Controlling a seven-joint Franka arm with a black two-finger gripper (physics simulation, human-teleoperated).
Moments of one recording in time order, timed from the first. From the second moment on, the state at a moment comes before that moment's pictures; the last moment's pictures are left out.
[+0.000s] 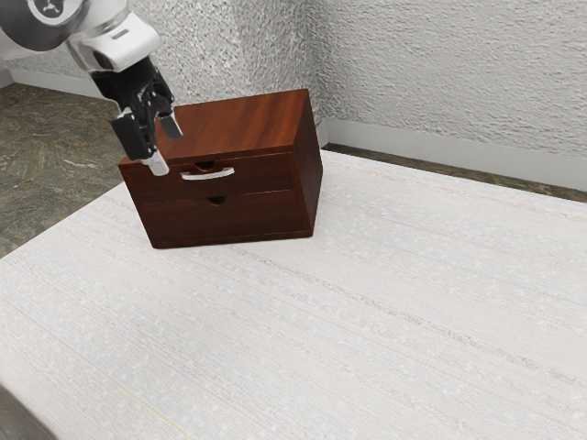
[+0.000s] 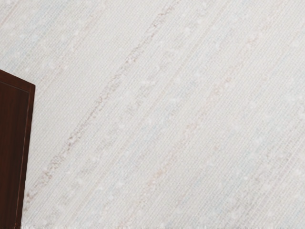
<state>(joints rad) 0.13 0.15 0.15 -1.14 -0.10 1.42 1.21</state>
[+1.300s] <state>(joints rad) 0.07 0.09 0.20 -1.55 0.14 1.91 1.20</state>
